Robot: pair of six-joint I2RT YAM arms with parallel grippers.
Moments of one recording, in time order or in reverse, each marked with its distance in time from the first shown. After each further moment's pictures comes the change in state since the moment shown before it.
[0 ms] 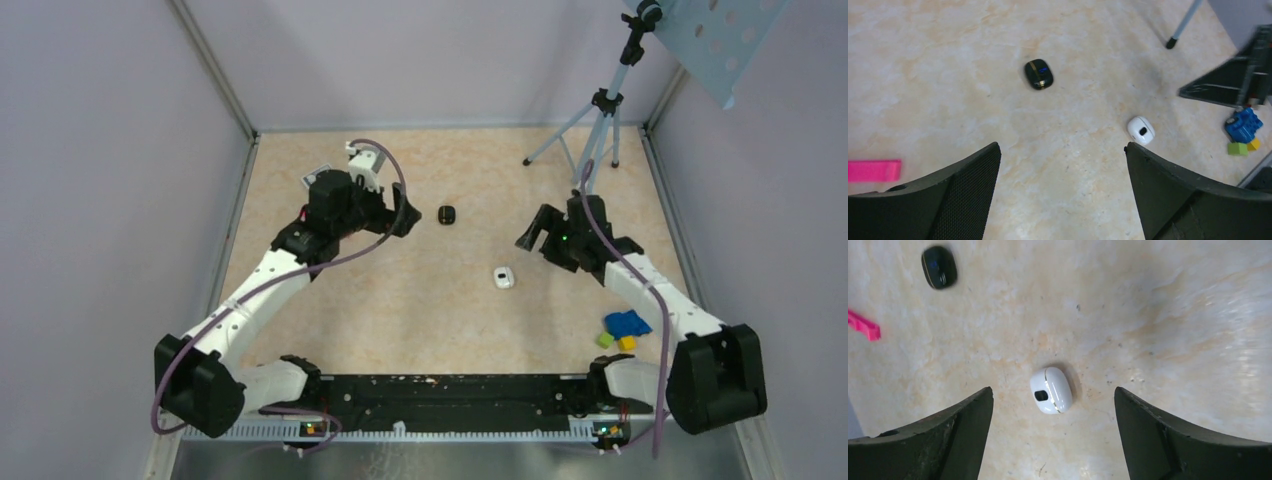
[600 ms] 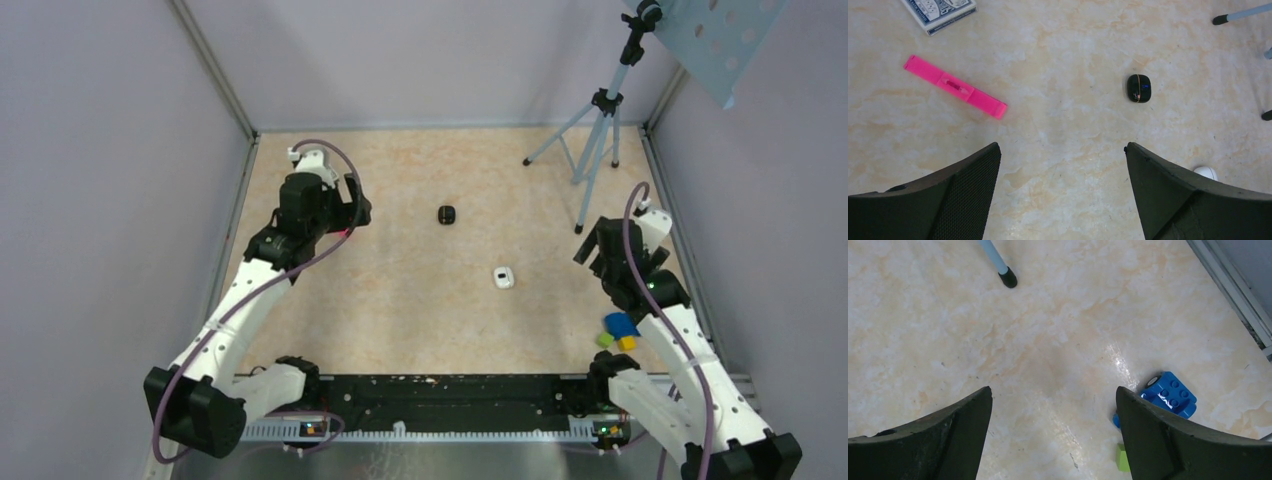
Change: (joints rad) left arm 0.183 -0.086 0.018 -0.209 -0.296 -0.112; right arm 0.000 -0.418 0.045 -0.443 0.684 -0.063
